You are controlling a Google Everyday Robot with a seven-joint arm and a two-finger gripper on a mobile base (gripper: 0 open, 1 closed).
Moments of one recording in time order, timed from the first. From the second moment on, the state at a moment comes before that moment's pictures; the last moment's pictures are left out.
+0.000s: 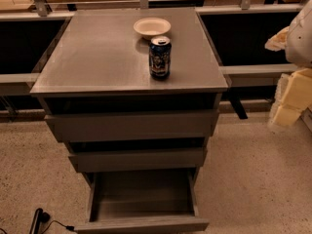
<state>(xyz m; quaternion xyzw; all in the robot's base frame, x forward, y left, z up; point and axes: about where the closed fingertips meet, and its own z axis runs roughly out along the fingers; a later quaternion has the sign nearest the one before) 0.438 -0.217 0.976 -0.60 0.78 -0.03 0.16</state>
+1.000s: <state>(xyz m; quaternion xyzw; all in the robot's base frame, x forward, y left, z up) 0.506 -0.225 0.980 -0.60 0.78 -0.05 0.19</state>
